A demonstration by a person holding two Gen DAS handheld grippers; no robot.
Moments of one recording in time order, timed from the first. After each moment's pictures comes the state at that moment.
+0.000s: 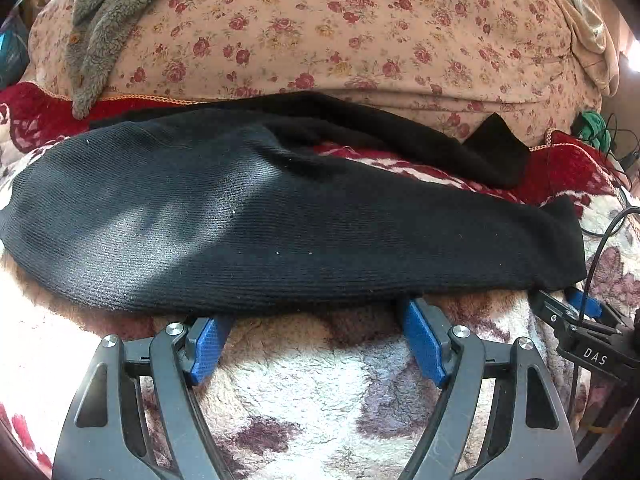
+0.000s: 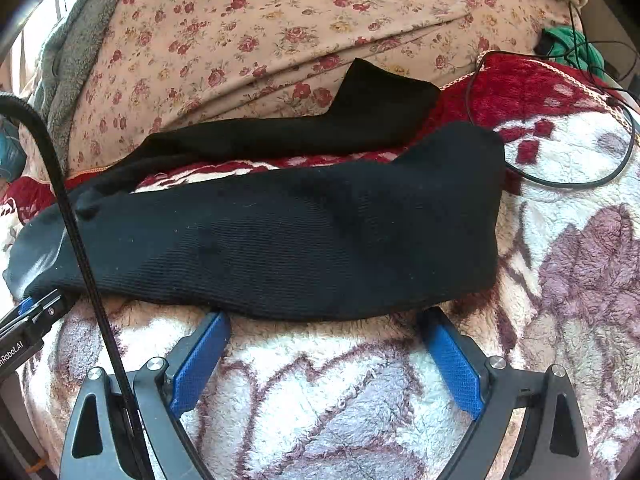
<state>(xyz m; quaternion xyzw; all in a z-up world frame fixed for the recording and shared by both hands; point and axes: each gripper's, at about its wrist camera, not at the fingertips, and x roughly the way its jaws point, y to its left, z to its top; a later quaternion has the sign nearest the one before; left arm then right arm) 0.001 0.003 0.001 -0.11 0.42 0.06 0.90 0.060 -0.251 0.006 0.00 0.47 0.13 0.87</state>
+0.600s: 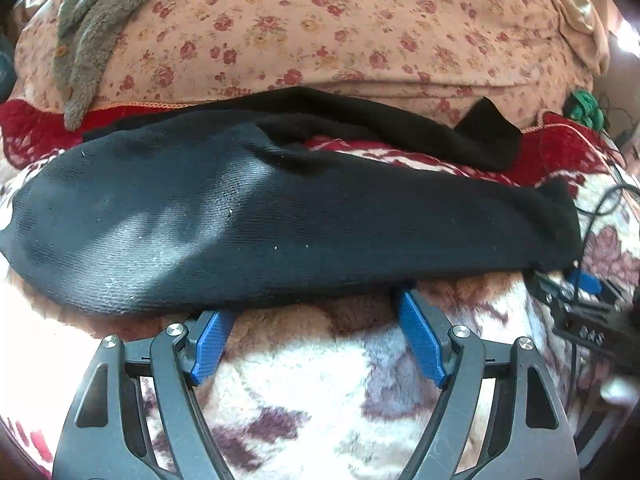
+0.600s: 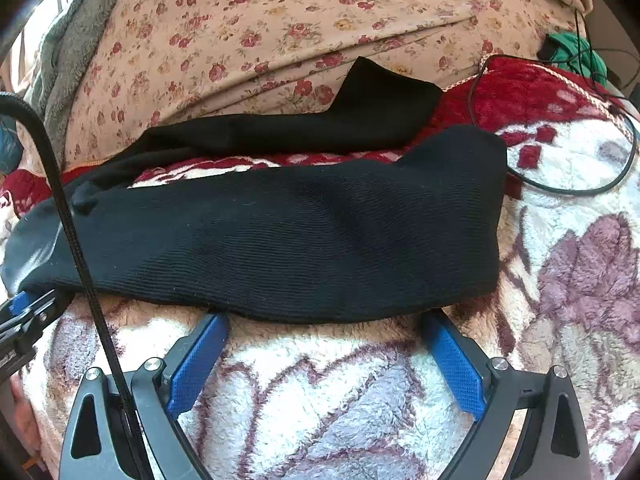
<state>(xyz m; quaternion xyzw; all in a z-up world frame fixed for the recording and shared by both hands) -0.003 -0.001 0.008 -0.08 0.43 0.04 0.90 0.060 -0.251 0.007 -0.02 0.48 0.12 0.87</state>
